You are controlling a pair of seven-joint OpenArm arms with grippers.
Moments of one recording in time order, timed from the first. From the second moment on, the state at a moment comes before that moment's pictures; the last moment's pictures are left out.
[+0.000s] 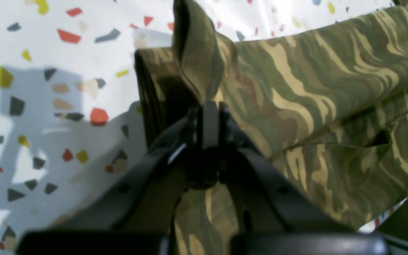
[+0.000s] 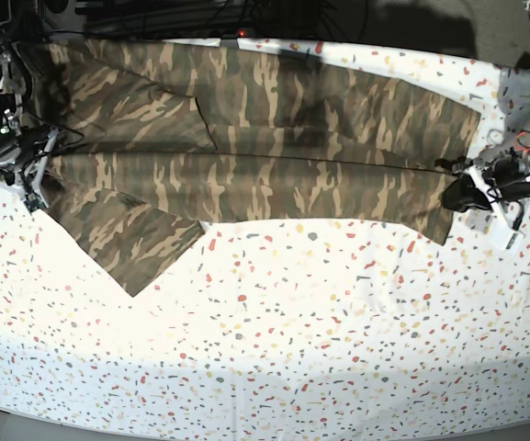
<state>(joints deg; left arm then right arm) 0.9 -29.2 -7.2 80.3 -50.0 -34.5 51.7 -12.3 40.3 4.4 88.8 5.0 16.0 -46.8</state>
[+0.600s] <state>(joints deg) 1.2 -29.3 -7.2 80.3 -48.4 -34.5 48.0 -12.0 40.5 4.4 88.8 6.9 14.3 -44.8</state>
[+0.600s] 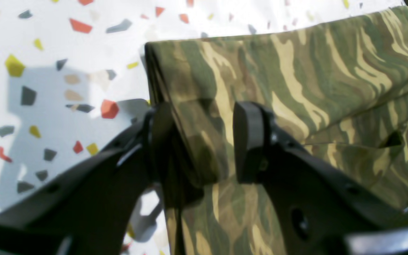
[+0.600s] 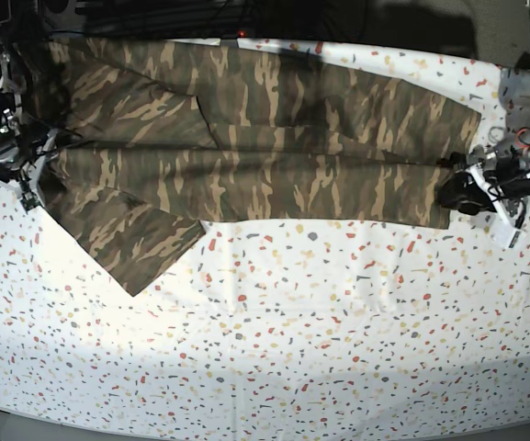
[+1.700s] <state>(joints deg) 1.0 -18.1 -7.4 81.6 -49.2 -36.2 48.9 35.1 24.9 0.2 34.2 7.6 33.8 -35.2</state>
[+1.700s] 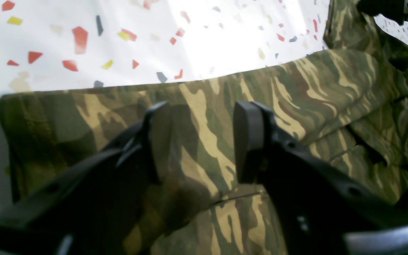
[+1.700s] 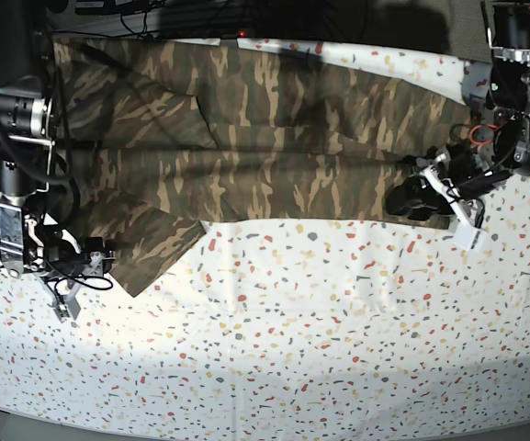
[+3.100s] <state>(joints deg) 0.9 -19.1 -7.4 81.9 -49.2 -36.2 48.2 -5.6 44.9 -5.0 113.1 47.3 34.3 -70.9</state>
